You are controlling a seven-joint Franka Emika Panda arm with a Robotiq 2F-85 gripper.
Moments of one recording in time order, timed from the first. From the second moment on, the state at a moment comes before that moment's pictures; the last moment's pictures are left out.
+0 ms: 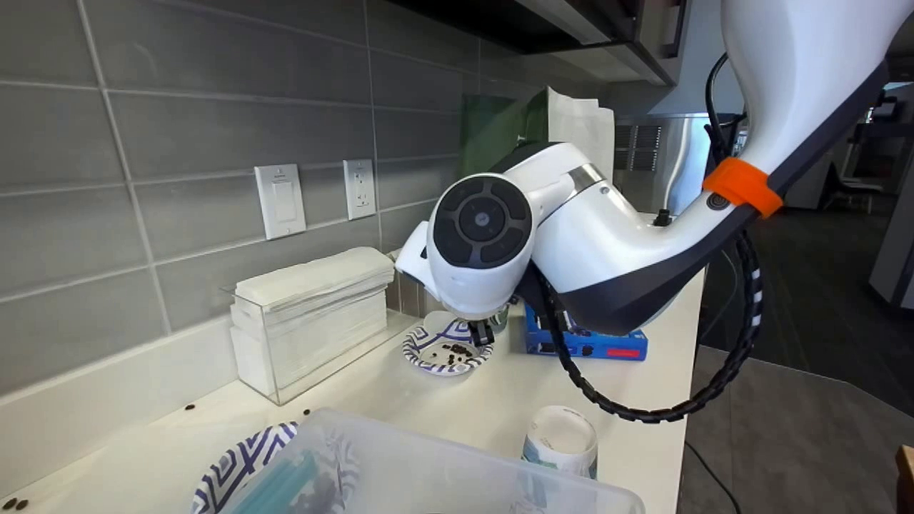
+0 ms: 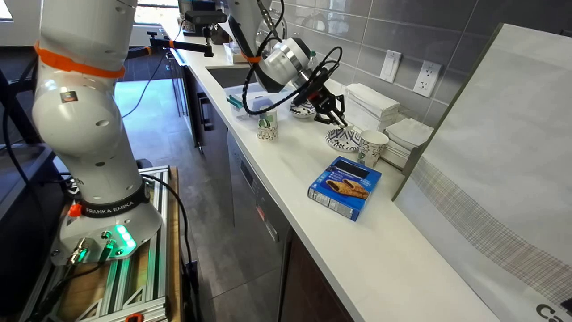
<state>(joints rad) 0.28 0.40 0.11 -1.95 -1.33 2.19 0.32</state>
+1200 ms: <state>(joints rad) 0.27 0.28 0.20 -2.00 -1.31 2.18 0.45</state>
